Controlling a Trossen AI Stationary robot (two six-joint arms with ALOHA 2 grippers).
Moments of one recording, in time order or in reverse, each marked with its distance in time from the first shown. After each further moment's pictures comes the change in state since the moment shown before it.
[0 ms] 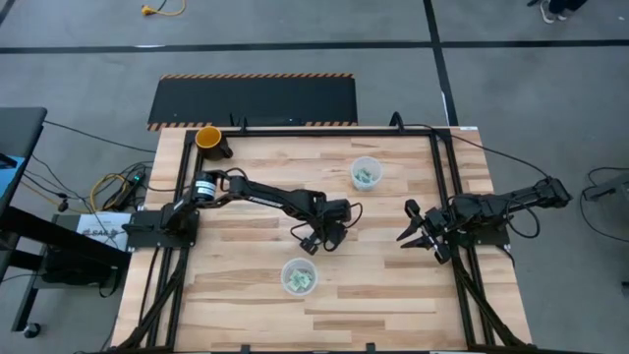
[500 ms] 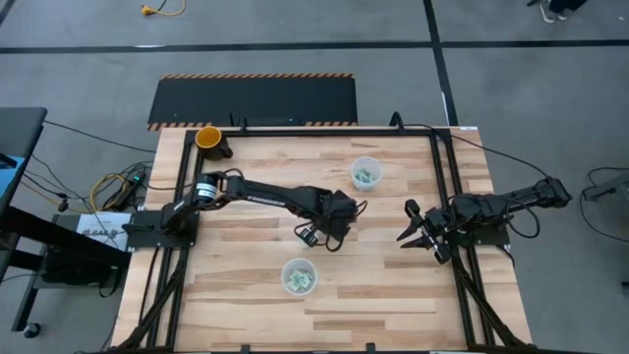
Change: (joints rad) left arm -0.028 0.007 0.213 -0.295 -0.253 0.057; right arm 0.000 0.000 0.000 0.000 0.000 0.000
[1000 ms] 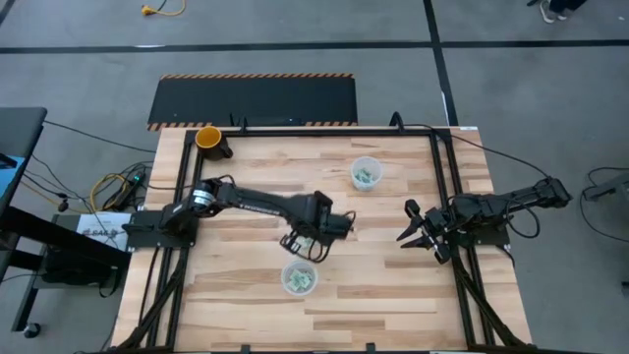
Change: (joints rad) left arm -0.099 -0.011 0.195 -0.559 -0.130 -0.286; right arm 0.000 0.000 0.000 0.000 0.000 0.000
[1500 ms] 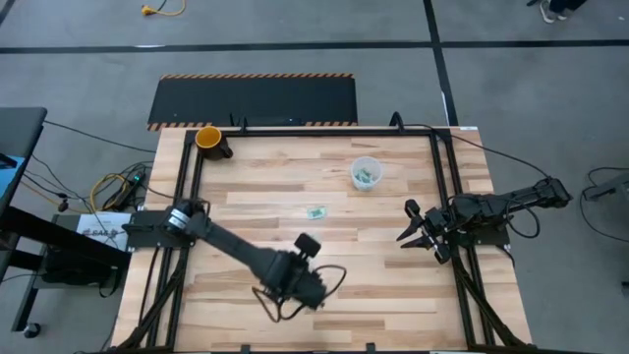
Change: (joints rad) left arm -0.347 -0.088 0.002 0.003 -0.102 -0.321; right arm 0.000 0.000 0.000 0.000 0.000 0.000
